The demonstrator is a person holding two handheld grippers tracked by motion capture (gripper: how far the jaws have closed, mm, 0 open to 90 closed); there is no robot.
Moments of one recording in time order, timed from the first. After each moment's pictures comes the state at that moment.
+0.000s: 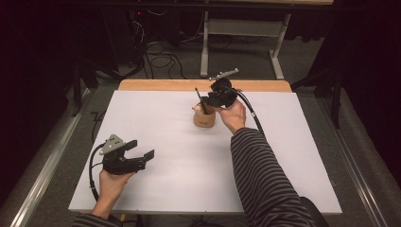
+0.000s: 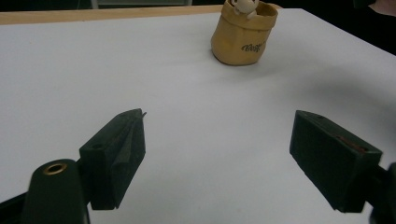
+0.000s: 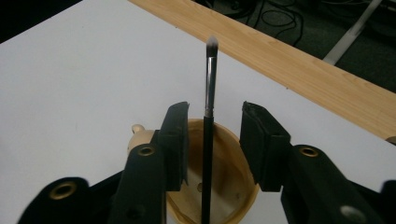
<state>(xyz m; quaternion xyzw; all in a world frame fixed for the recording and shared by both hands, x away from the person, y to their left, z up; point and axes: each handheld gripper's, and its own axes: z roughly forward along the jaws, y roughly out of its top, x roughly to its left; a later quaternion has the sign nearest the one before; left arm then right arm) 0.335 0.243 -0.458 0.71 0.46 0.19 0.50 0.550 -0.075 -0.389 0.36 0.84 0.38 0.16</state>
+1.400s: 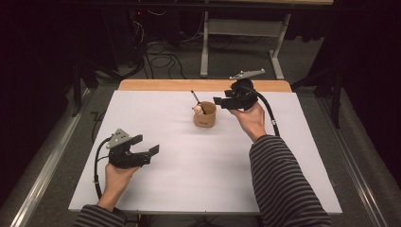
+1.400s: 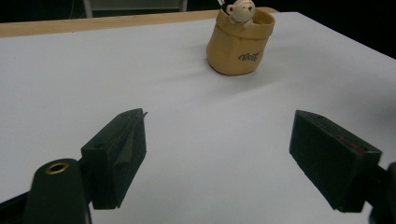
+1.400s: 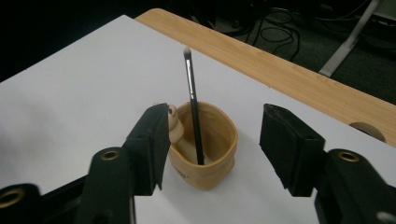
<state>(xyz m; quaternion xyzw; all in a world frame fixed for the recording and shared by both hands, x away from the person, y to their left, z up) 0.352 0.234 -0.457 0.71 0.45 0.19 0.50 0.509 -0.124 -0.354 0.36 0.82 0.42 0.16</state>
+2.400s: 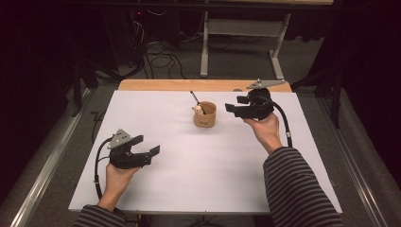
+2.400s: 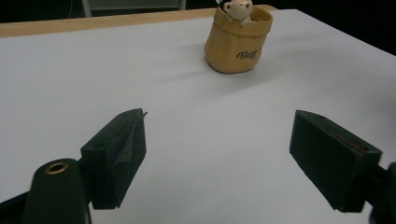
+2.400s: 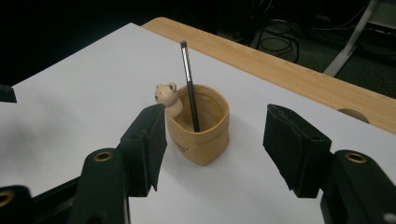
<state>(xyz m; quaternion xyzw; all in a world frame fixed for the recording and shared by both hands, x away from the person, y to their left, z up) 0.351 0.232 -0.457 0.72 0.45 0.19 0.50 0.479 -0.165 -0.356 0.36 0.80 0.45 0.16</state>
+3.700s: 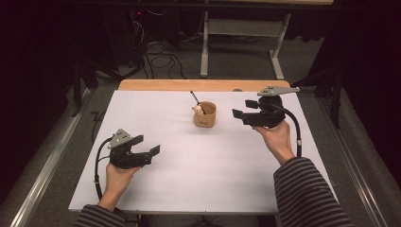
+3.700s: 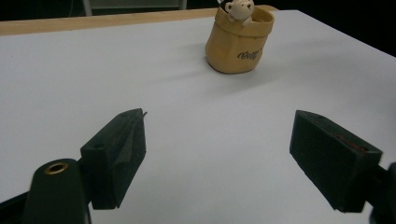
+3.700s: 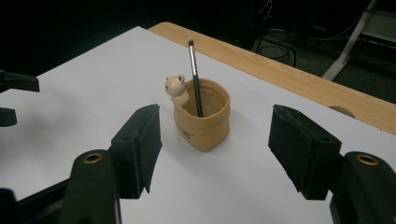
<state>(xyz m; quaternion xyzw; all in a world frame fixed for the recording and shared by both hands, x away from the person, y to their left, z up) 0.352 0.231 -0.457 0.71 0.45 0.19 0.50 0.448 -0.186 -0.346 0.35 0.80 0.46 0.17</state>
